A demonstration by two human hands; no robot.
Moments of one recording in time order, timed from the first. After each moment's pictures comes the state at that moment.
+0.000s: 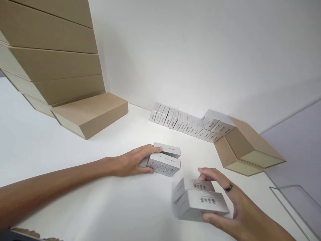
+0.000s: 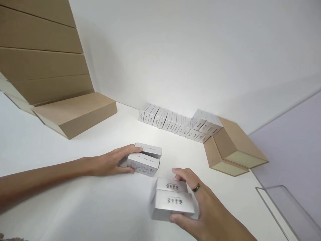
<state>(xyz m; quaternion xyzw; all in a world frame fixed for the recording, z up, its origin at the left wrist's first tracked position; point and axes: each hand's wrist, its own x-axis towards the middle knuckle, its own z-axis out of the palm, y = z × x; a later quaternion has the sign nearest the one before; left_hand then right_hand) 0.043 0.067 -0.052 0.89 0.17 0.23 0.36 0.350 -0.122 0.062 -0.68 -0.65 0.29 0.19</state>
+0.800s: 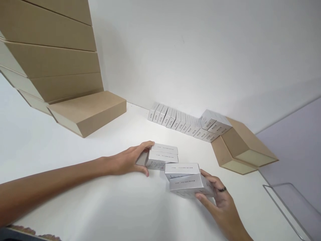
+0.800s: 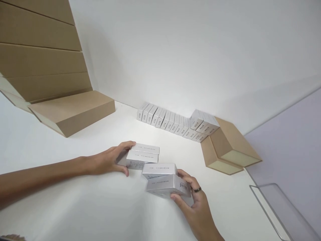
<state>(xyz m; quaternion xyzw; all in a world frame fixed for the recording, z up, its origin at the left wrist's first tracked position) 0.041 0.067 -0.057 0.86 0.24 0.22 0.40 0.340 -0.133 -0.015 -0.68 -0.50 0.28 0.45</state>
